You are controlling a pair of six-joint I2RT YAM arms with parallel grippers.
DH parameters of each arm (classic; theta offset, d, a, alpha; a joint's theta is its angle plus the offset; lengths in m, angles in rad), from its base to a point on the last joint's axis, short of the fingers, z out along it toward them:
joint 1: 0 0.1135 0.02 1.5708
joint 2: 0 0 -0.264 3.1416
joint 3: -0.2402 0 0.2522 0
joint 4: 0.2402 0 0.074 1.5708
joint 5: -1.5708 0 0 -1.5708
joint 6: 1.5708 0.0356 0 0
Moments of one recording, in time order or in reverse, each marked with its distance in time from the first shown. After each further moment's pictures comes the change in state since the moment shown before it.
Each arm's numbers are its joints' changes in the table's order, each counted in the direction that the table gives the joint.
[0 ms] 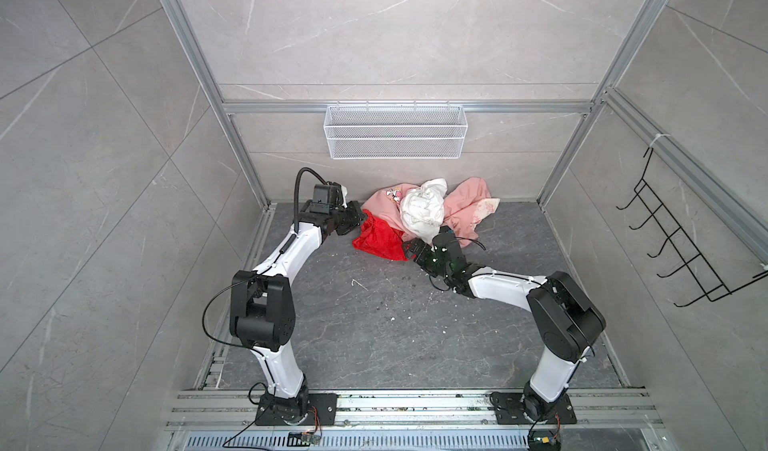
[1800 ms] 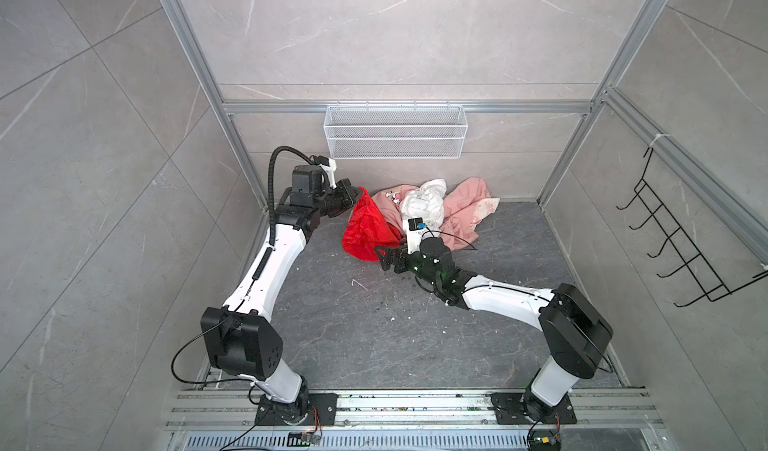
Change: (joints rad) left arm 0.000 0.202 -0.099 0.047 -0.003 0.000; right arm 0.181 0.089 -0.035 -0.157 -0.058 -0.560
